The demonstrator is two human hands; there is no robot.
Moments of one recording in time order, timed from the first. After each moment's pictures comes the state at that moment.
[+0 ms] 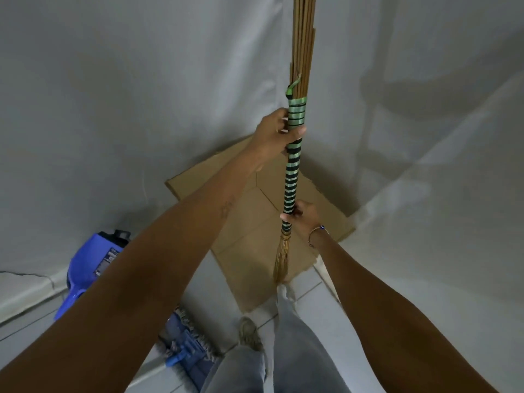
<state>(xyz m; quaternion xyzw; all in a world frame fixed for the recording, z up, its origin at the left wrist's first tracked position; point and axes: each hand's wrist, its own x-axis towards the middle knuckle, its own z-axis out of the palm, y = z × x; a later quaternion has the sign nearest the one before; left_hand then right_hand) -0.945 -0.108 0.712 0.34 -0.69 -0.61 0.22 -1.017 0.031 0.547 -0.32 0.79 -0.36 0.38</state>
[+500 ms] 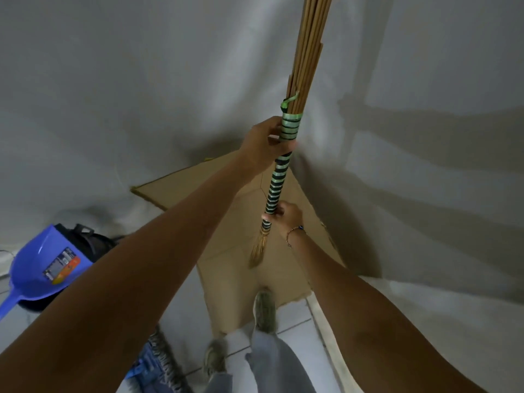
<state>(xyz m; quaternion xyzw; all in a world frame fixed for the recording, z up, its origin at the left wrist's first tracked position) -1.040 -0.281 0.575 0.45 -0.67 -0.56 0.22 -1.112 -0.165 0.422 -0.33 0.78 -0.28 0.45</state>
